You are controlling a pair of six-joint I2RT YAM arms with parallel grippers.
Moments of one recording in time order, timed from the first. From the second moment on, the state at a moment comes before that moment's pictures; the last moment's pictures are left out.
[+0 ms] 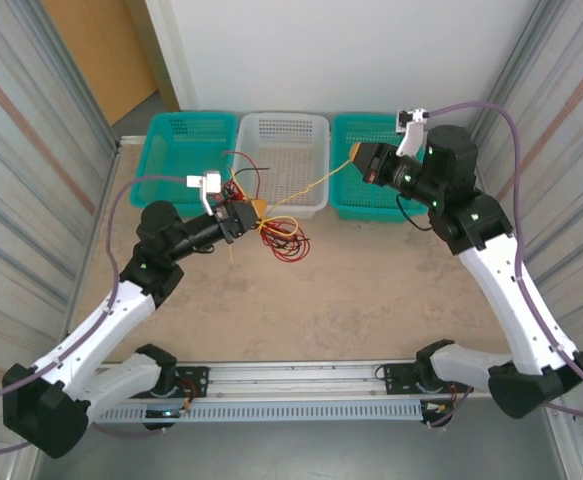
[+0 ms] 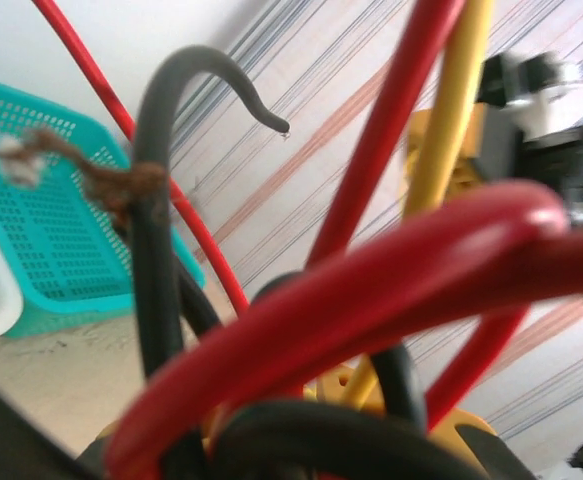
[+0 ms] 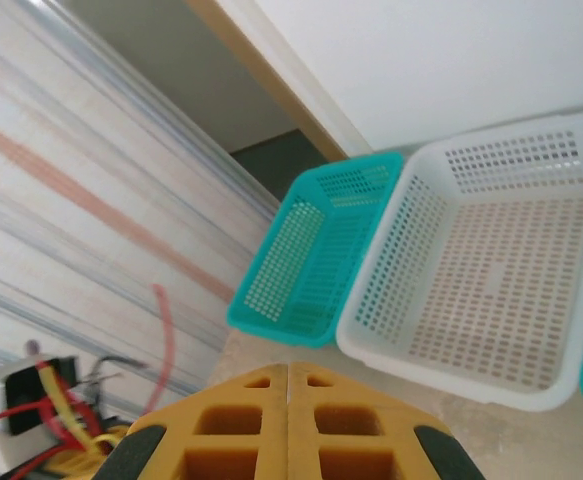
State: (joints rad) left arm -0.47 0.95 0.76 0.29 0.58 -0.82; right arm 0.39 1.18 1.46 -0.51 -0.31 0.65
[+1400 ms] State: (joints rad) left arm -0.43 1.11 0.90 0.73 0.17 -1.16; right arm 0.85 1.20 0.77 0.08 -0.08 0.91
